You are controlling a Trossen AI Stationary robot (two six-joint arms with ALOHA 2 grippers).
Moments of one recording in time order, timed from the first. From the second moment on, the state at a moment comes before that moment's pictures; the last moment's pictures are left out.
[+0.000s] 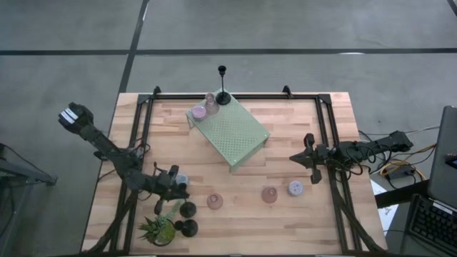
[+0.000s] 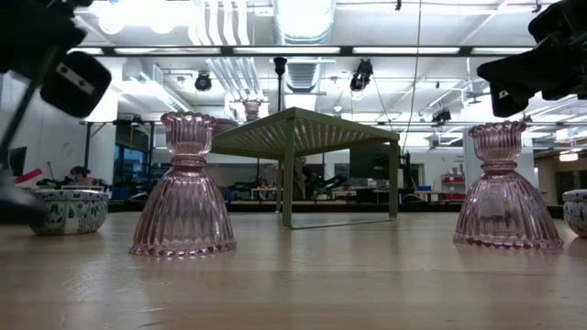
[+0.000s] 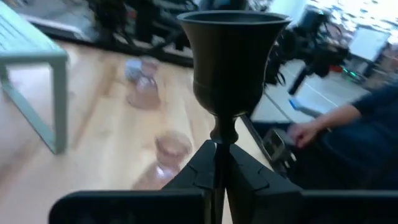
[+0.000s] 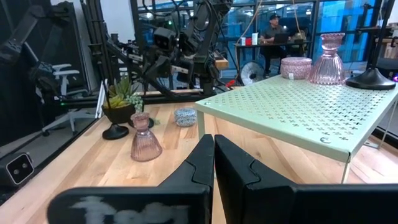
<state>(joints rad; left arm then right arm) -0.75 1.00 0.19 0.69 -0.47 -0.39 0.28 0.05 0.01 0.04 0.26 0.10</state>
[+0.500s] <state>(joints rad) -0.68 0.92 0.35 0.70 -0.75 -0.16 0.28 0.05 0.01 0.04 0.26 0.10</state>
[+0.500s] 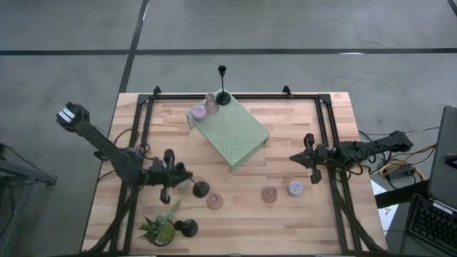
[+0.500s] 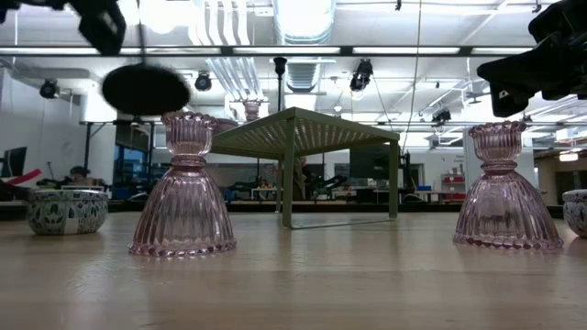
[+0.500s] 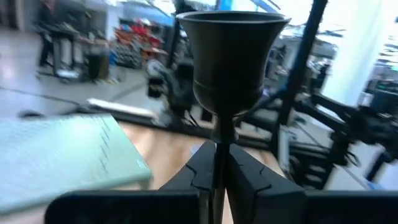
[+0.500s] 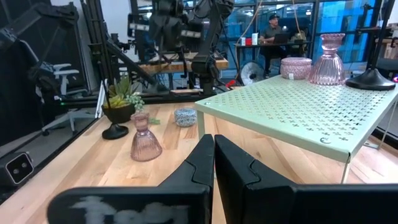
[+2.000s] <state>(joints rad) 0.24 1.49 1.08 0.42 -0.40 -0.04 0.28 0.06 0.01 0.04 0.25 0.10</state>
